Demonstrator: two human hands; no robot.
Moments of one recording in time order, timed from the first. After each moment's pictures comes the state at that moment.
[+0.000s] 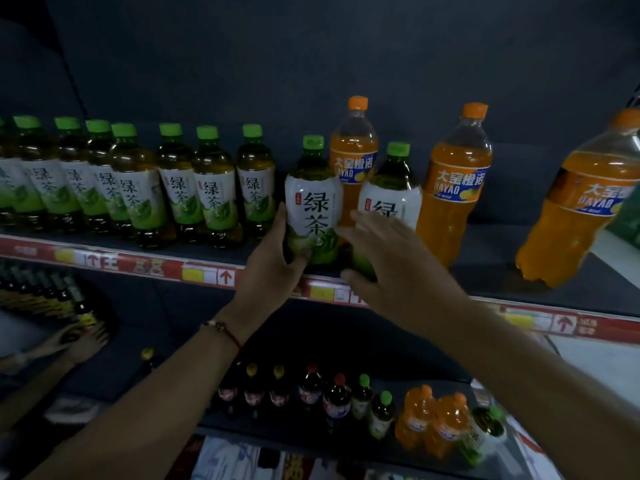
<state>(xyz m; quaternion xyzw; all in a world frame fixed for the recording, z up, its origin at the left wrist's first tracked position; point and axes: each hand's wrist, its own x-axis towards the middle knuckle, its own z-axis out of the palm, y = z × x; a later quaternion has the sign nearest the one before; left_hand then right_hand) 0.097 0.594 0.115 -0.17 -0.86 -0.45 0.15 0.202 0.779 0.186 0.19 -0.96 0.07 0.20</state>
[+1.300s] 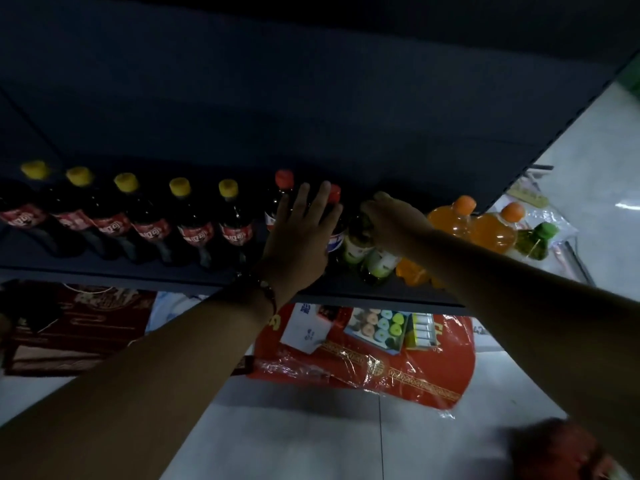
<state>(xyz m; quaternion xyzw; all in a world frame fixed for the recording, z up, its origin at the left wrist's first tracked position) 0.087 0.657 -0.332 -0.35 -0.93 -0.03 0.11 0.097 0.846 -0.293 0.02 -1.00 0.01 -0.07</state>
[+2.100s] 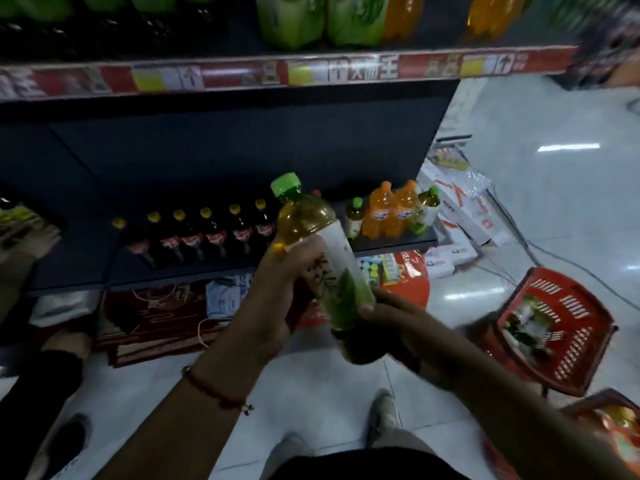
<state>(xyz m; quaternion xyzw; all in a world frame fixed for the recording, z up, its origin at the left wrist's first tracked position) 0.374 0.489 0.012 -0.06 -0.54 -0.77 -0.35 0.479 0.643 0.013 -0.17 -0.55 0.80 -0.19</state>
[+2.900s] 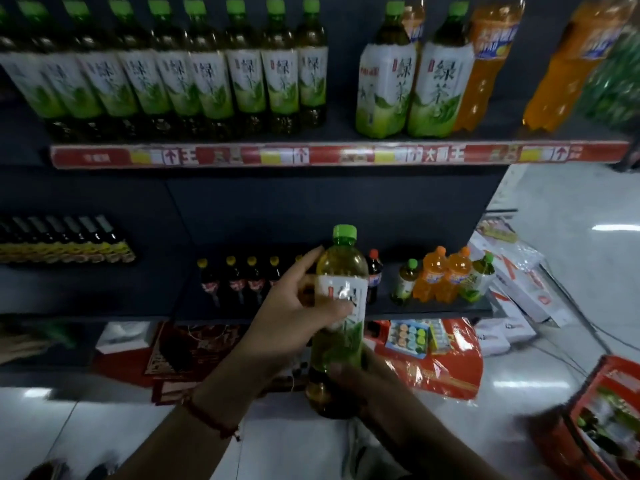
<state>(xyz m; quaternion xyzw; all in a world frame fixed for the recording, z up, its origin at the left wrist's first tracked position) 0.350 0.386 0.049 -0.14 -0.70 -0.67 -0.21 0.453 0.506 0.017 -0.18 -0.53 0.82 -0.16</state>
